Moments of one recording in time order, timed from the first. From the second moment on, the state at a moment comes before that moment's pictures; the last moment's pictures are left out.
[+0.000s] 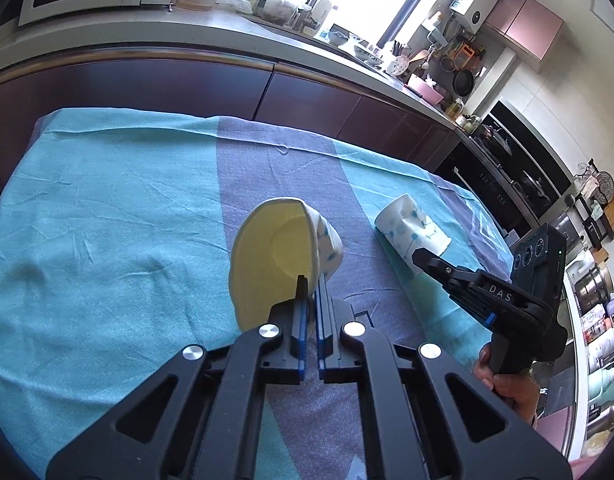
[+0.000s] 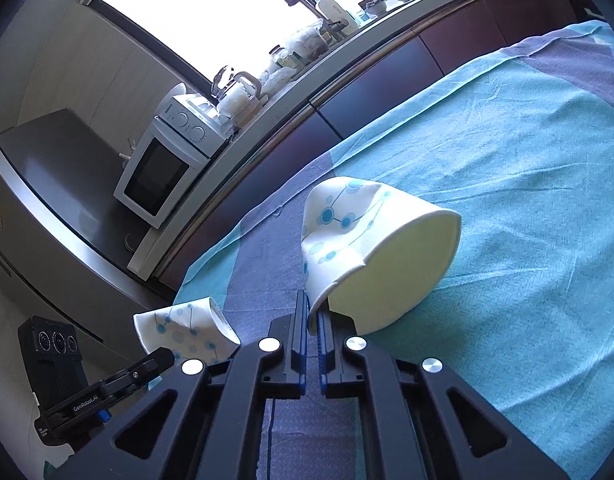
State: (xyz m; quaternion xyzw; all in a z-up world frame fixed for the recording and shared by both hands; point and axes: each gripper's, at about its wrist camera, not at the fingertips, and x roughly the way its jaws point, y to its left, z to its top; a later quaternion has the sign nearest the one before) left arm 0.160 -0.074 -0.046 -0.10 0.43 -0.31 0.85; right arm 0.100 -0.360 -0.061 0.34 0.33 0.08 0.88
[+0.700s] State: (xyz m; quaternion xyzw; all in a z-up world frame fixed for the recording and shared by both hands) left arm 0.120 0.011 -0.025 -0.12 0.39 -0.25 0.88; right arm 0.079 -0.279 -0.020 0.27 0.32 0.21 0.88
